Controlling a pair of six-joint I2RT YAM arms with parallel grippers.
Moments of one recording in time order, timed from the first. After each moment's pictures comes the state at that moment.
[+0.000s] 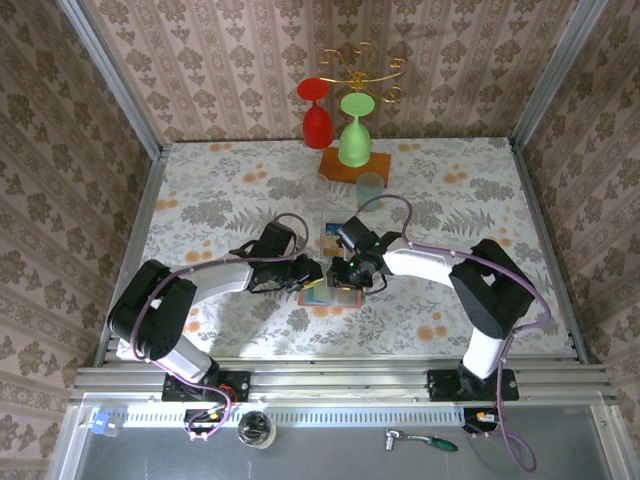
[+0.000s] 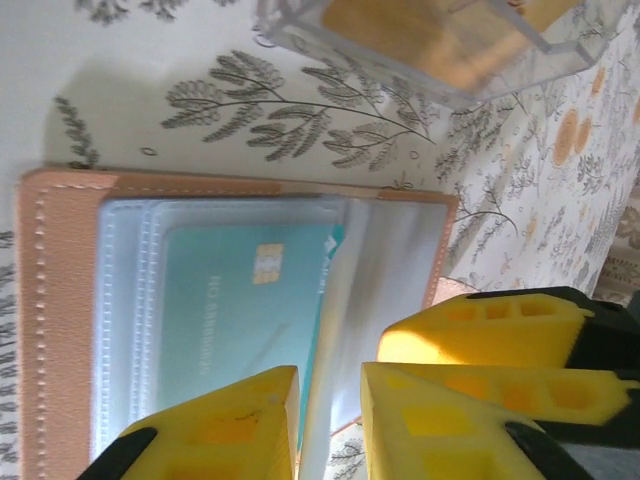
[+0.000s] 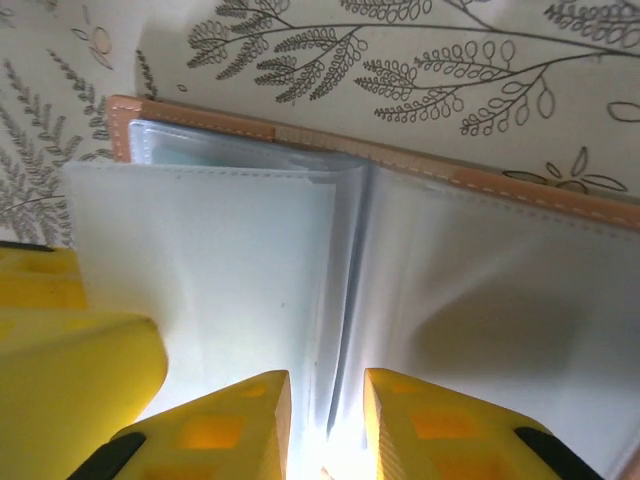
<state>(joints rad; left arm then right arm) -0.65 1.56 0.73 -0.10 0.51 -0.94 0.70 1.75 1.05 -0.43 -0.30 0.76</state>
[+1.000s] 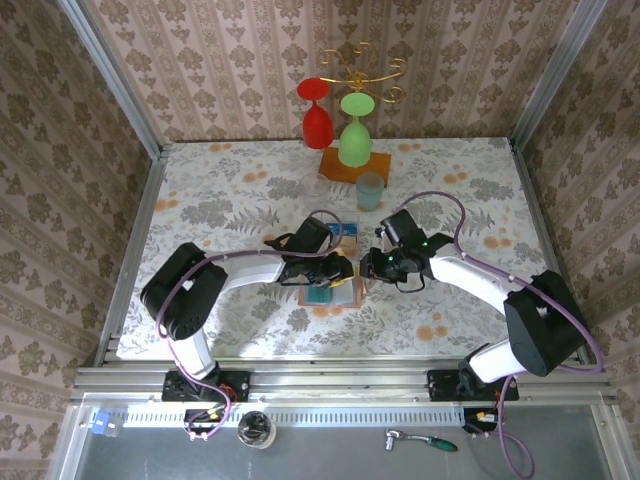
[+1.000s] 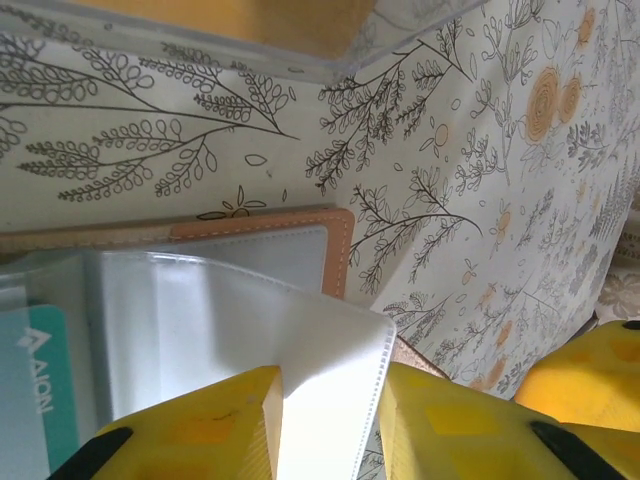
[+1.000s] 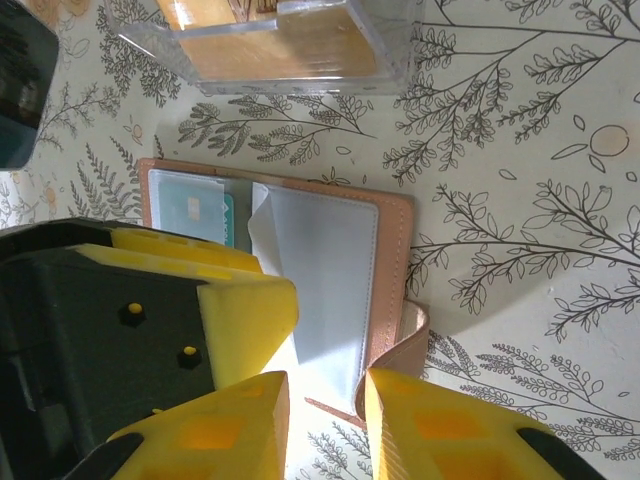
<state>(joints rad) -0.80 1.75 0.94 -0.11 0.45 -1.00 0.51 1.45 0.86 -0.46 -0.33 0.68</state>
